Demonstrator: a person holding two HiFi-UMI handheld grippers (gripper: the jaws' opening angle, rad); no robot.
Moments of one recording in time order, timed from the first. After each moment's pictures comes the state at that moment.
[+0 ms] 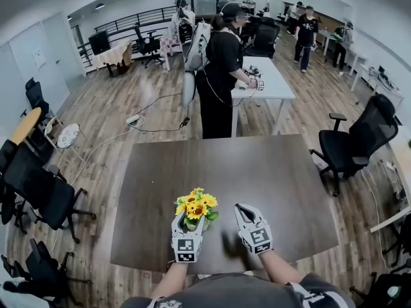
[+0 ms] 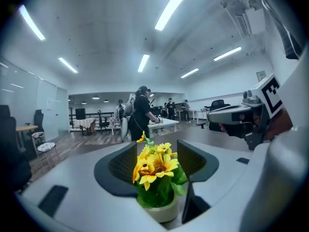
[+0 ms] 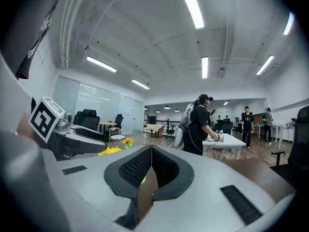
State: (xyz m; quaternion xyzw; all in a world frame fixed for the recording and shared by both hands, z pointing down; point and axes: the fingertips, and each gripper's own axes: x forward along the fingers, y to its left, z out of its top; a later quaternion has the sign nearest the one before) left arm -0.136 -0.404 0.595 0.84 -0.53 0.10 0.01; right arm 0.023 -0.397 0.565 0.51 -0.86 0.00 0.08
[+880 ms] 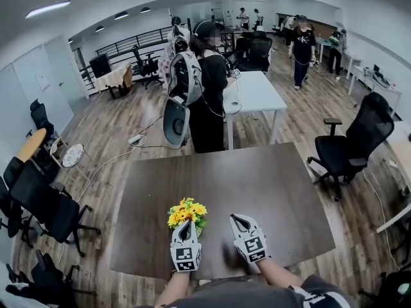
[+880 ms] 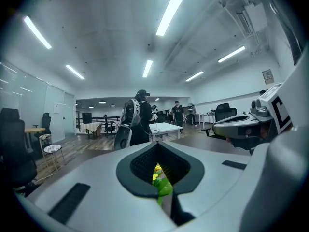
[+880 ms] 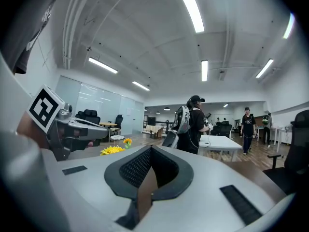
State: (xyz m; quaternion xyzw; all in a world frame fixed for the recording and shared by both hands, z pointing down) left arm -0.093 -0.363 0.549 0.83 -0.56 0.08 0.00; right arm 0.062 -0.352 0.540 0.51 -0.86 -0.01 0.07
